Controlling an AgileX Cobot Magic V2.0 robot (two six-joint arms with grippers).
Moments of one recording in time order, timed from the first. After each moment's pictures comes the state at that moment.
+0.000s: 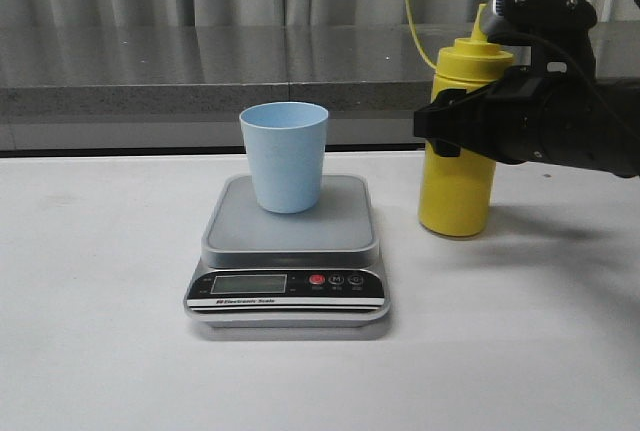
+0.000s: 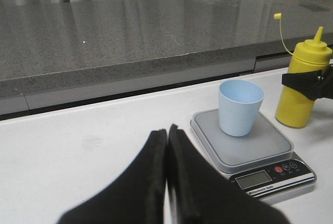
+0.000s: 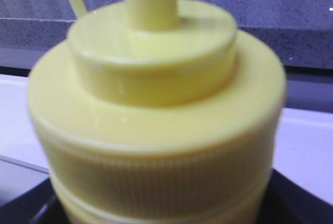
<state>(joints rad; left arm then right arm) -0.22 0.24 -0.44 -0.21 0.47 0.18 0.30 1.91 -0.75 -0.08 -0.92 0.15</state>
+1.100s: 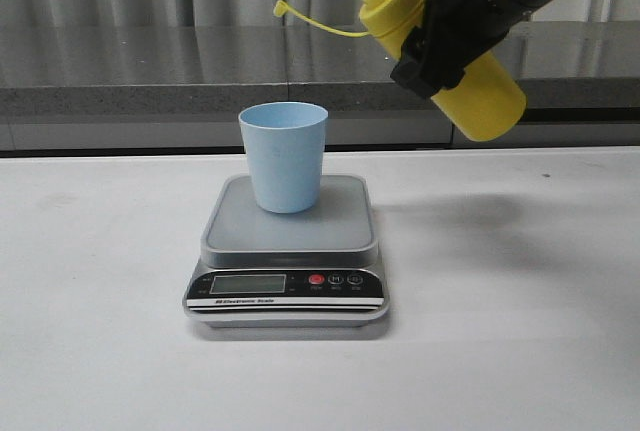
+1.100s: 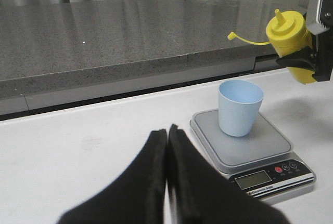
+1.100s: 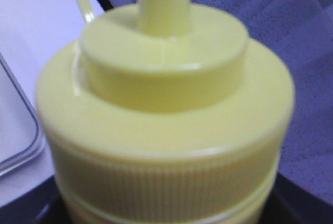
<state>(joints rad) -0.22 0.24 -0.43 -0.21 0.47 0.18 0.38 1.73 -1.16 -0.64 -0.02 -0.13</state>
